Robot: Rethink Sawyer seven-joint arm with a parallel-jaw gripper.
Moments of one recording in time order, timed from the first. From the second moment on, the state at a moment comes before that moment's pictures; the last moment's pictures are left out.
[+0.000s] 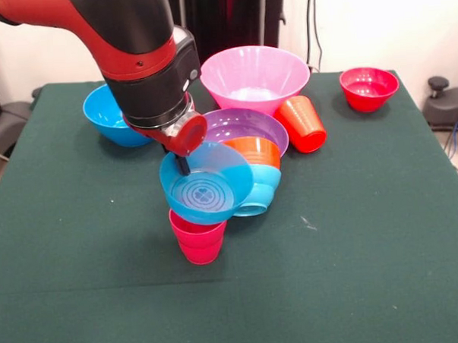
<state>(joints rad) -0.43 -0.43 0.04 1.36 0.07 0.83 2.06</state>
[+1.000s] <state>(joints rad) -0.43 -0.42 0.03 1.36 0.07 0.83 2.06</state>
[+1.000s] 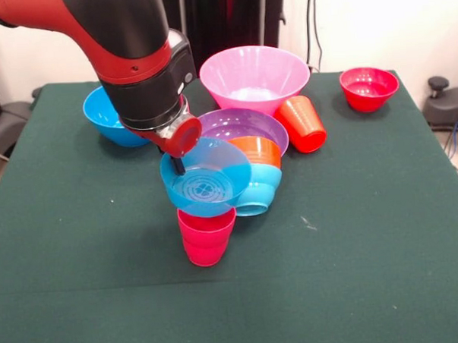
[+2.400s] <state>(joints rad) -0.38 -0.40 0.00 1.30 0.08 0.83 2.06</state>
